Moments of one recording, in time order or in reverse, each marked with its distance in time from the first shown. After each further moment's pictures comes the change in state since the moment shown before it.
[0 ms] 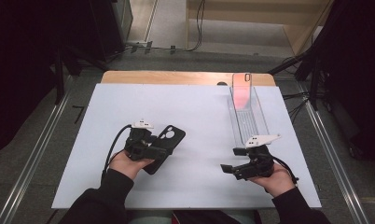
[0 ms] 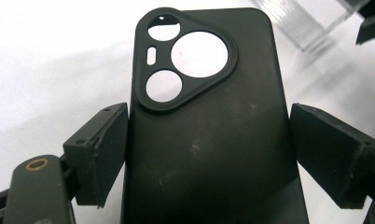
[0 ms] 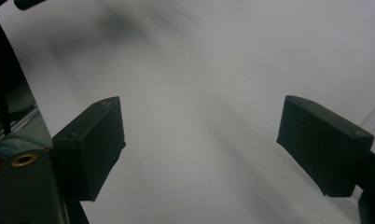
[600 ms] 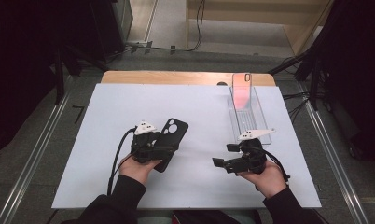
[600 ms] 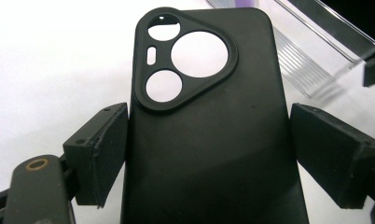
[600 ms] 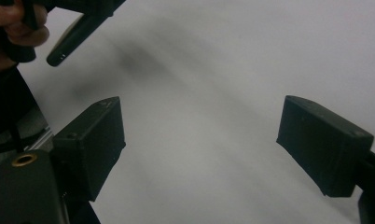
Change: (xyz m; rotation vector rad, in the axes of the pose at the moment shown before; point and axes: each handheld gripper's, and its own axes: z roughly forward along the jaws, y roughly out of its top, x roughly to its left) left arm -0.022 -0.005 0.007 -0.188 0.104 -0.023; right arm 0.017 0.024 0.006 -0.027 0.005 0.090
